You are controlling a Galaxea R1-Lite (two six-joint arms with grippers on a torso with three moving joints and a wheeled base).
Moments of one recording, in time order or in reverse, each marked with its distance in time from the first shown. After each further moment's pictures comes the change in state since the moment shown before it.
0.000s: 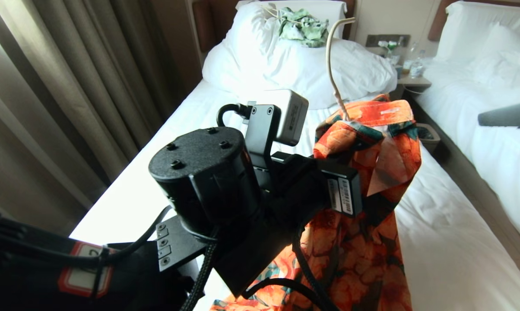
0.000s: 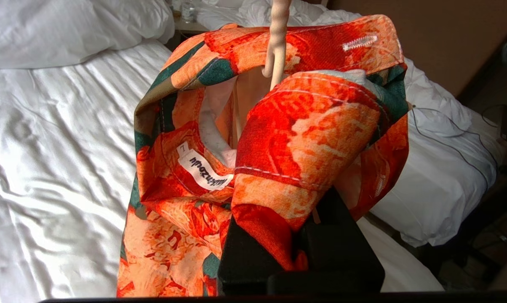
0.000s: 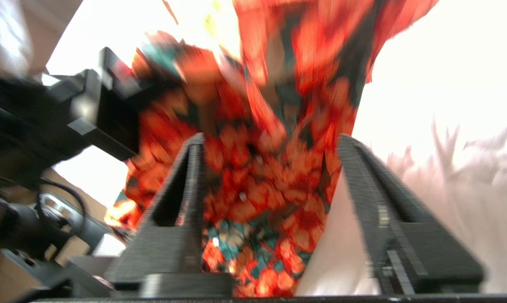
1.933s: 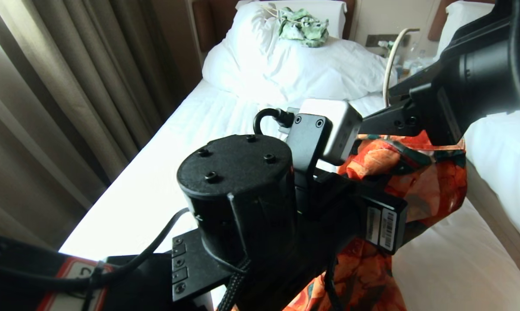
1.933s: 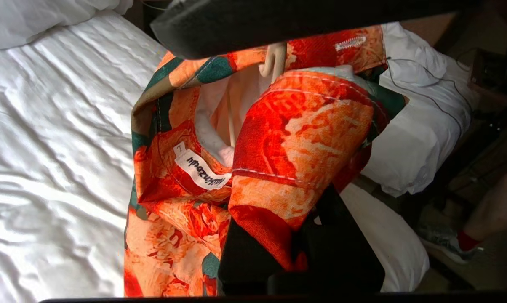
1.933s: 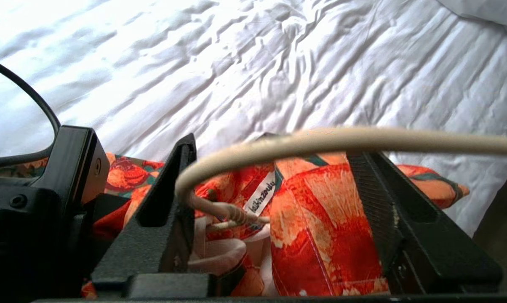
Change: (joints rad) left arm -0.097 -0.003 -0.050 0.139 0.000 0.040; right arm 0.121 0.320 -0.211 -0.058 -0.121 -0.459
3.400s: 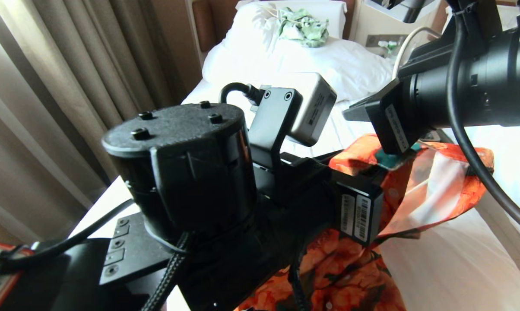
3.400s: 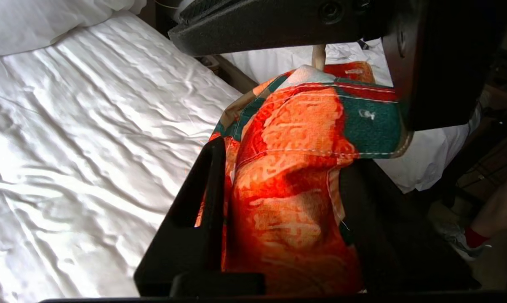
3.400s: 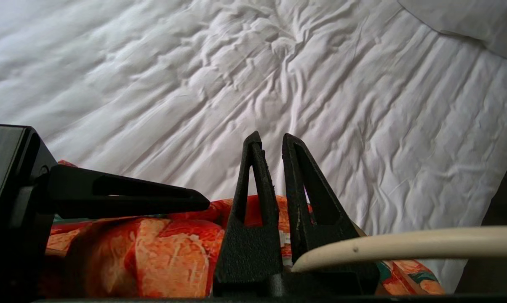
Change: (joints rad) left arm 0.019 -0.101 0.005 0.127 0.005 0.010; right arm 0.044 0.009 0.137 -0.214 -0.085 0.007
